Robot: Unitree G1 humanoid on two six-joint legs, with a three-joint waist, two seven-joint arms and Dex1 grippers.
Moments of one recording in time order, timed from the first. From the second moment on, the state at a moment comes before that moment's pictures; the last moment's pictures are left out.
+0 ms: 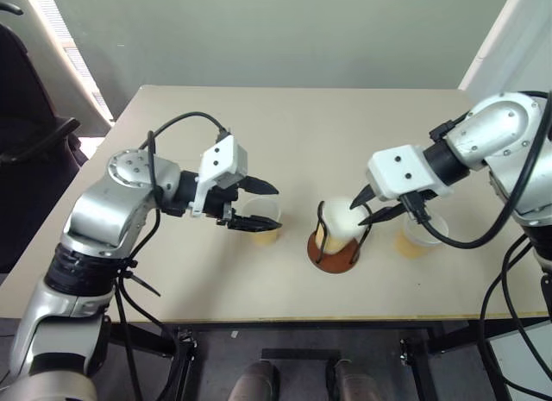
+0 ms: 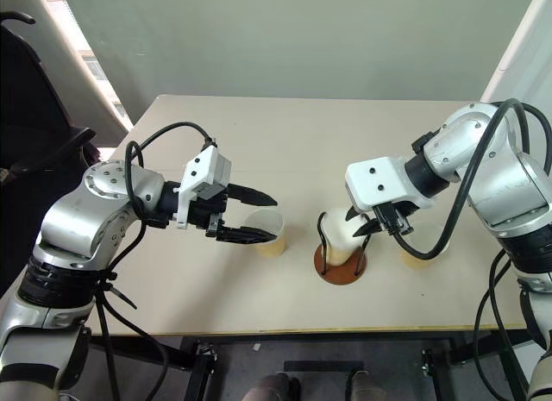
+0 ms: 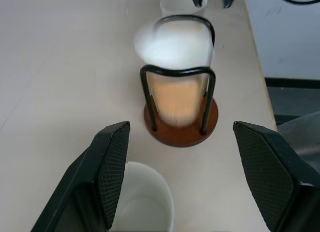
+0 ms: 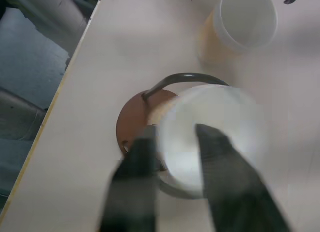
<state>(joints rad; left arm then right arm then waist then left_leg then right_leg) -0.77 0.83 -0.13 -0.19 -0.42 0.65 -1.26 -1.08 -0.94 0.42 -0.21 0.14 0.46 1.61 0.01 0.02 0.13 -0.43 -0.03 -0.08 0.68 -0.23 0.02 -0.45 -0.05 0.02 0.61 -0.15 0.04</state>
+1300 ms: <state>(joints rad) -0.73 0.84 -0.41 -0.14 0.12 0.29 -1.20 -1.14 -0.95 0.17 -0.26 0.53 1.01 1.37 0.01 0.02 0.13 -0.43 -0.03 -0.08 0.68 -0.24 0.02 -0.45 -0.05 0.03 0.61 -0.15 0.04</state>
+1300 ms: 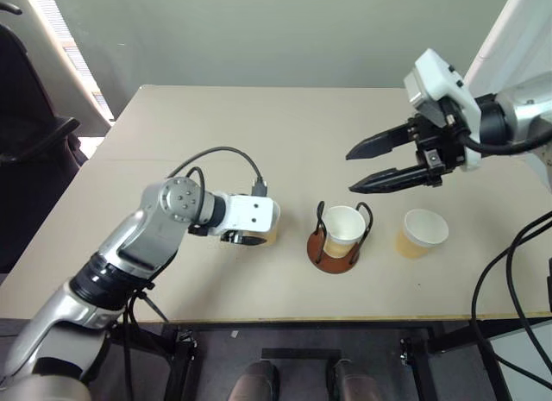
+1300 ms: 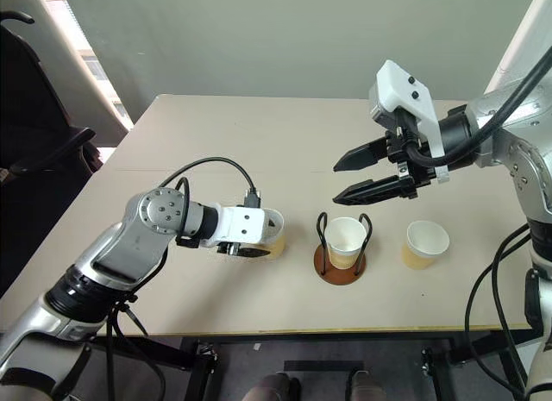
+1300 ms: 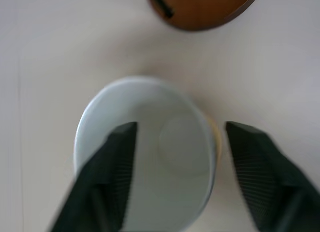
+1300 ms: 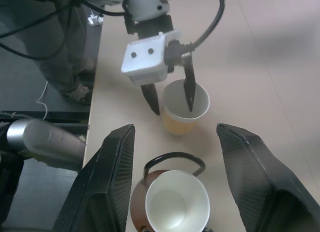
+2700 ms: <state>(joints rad) -1.21 0.67 -0.38 0.08 -0.32 0.37 -1.57 -0.58 -1.26 -0.30 -0.57 0.82 1.12 1.14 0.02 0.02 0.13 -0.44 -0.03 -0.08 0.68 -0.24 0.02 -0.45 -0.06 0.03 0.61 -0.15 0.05</state>
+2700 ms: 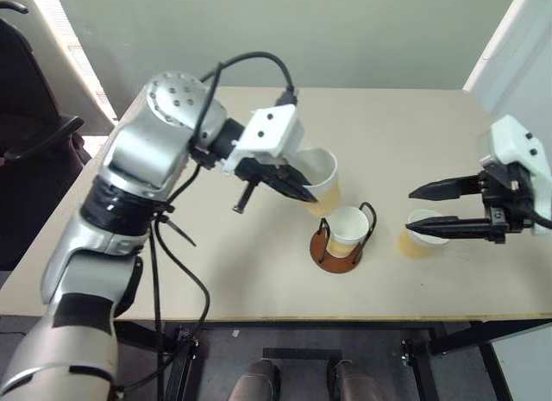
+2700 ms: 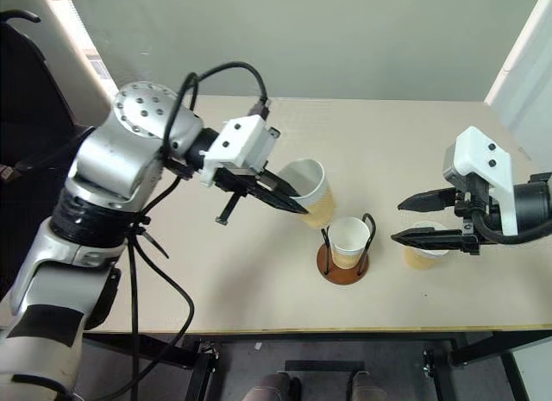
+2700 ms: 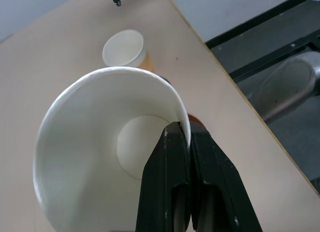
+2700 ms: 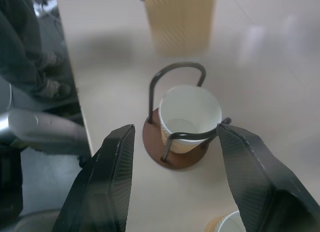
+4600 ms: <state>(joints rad) -1.12 0.65 -0.26 0.17 -0.25 0.36 -1.47 -0.19 -1.37 -0.15 -0.46 0.50 0.79 1.00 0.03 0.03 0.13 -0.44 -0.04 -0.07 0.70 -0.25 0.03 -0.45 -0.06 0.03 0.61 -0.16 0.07</state>
